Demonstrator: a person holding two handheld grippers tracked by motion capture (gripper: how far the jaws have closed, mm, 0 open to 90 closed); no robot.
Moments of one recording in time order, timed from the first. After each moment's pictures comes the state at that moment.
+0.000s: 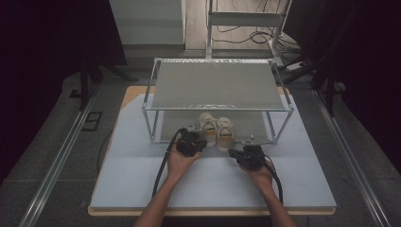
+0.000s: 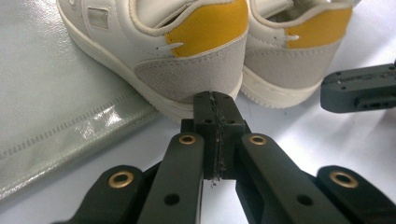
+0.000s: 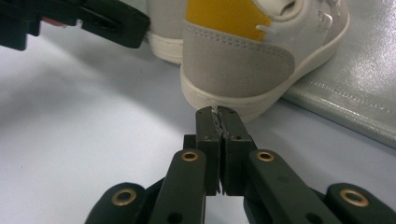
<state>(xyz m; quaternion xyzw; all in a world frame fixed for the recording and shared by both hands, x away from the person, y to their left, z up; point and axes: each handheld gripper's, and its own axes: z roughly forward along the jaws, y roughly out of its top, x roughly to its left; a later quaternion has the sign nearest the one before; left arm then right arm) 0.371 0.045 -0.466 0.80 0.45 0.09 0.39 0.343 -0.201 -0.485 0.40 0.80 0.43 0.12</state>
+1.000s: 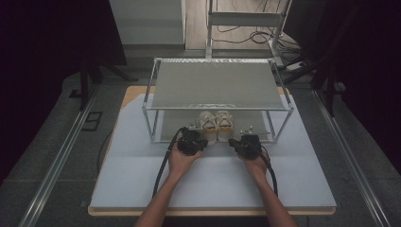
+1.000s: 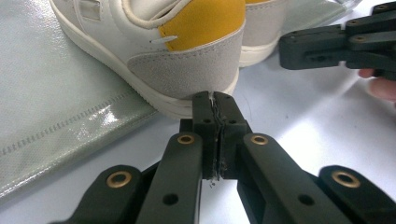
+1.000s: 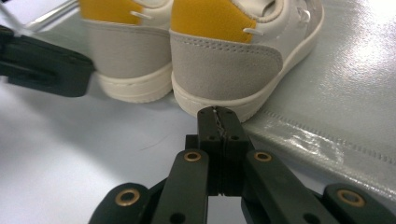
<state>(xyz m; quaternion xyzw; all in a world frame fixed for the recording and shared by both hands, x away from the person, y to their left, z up) 0.374 0.042 -0.468 0.80 0.46 0.08 0.39 0.382 -0.195 -0.491 0.44 0.77 0.43 0.15</state>
